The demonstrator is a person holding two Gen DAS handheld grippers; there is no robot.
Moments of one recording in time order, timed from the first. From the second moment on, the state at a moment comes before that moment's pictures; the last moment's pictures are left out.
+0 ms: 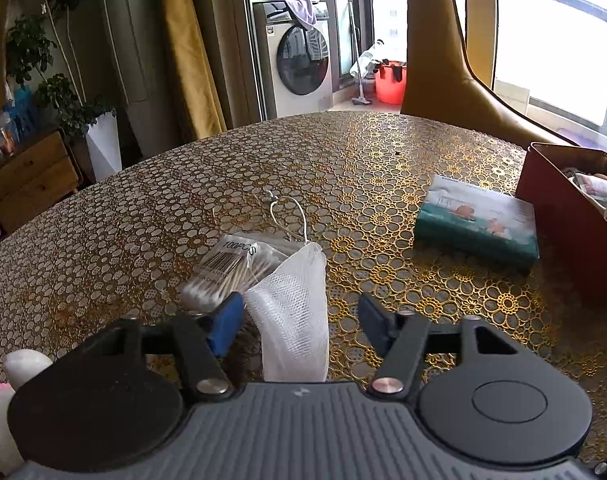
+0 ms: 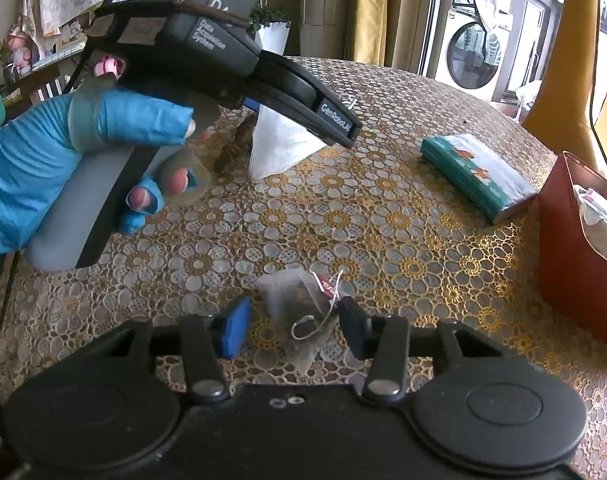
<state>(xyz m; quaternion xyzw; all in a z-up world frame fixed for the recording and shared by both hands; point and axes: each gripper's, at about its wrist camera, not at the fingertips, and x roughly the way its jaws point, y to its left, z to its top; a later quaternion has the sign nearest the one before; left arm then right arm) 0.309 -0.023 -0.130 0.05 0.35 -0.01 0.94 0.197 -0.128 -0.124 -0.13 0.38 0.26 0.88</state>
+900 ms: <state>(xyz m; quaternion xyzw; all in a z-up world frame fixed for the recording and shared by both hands) 0.290 -0.017 -0.086 -0.01 0.35 -0.05 0.94 0.202 -0.179 -0.099 -0.02 0.37 0.22 0.90</state>
